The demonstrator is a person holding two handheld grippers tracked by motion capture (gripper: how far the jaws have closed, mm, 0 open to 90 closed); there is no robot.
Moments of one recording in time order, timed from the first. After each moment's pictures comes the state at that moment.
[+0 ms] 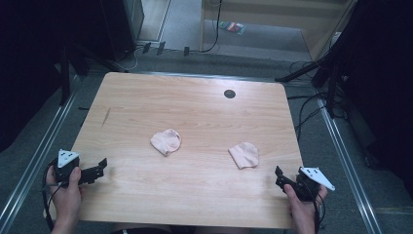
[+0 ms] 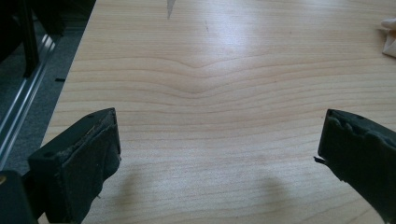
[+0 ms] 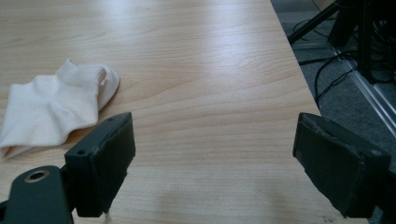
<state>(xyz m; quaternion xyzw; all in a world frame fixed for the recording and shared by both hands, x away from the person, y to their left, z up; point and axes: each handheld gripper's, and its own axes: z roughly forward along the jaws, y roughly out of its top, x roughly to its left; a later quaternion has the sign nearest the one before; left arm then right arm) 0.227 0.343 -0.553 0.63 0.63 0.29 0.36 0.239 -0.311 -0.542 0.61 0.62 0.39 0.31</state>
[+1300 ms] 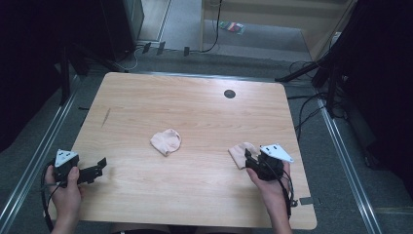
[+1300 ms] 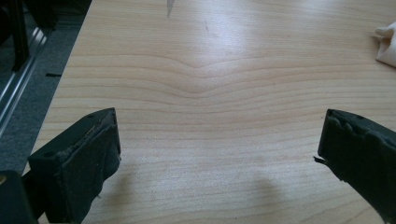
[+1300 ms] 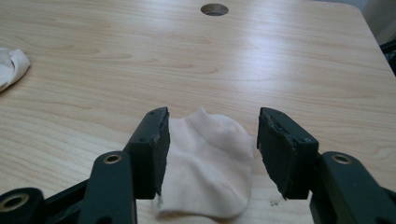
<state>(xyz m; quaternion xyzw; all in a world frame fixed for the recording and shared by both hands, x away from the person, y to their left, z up) 0.228 0.347 -0.553 0.62 0.63 0.27 0.37 0.274 -0.206 -0.495 0.53 0.70 0.39 0.29</state>
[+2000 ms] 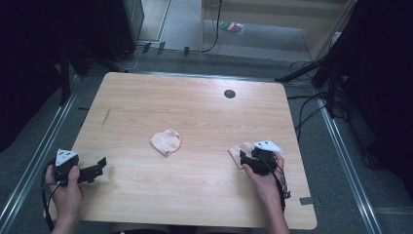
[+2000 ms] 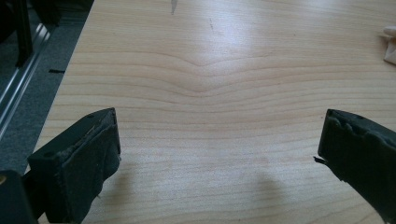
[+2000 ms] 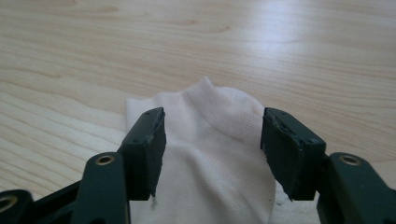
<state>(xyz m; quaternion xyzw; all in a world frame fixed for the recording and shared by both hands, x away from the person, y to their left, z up) 0.230 0.346 -0.553 0.62 0.64 0.27 0.36 0.308 -0.203 -0.530 0.54 0.73 0.34 0.24</state>
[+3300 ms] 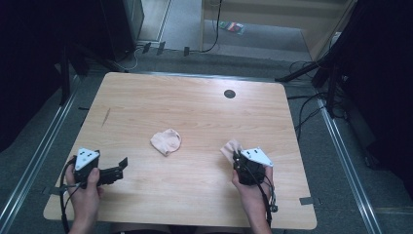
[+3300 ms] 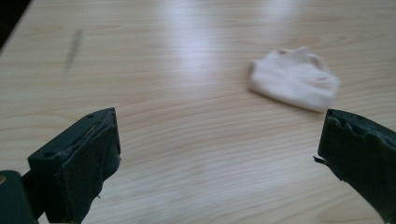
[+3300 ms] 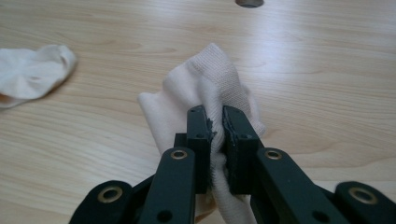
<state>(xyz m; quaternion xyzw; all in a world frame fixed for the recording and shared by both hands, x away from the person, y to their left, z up) 0.219 0.265 -0.513 0.66 0.56 0.27 0.42 0.257 -0.153 -0.495 0.54 0.70 0.39 0.27</state>
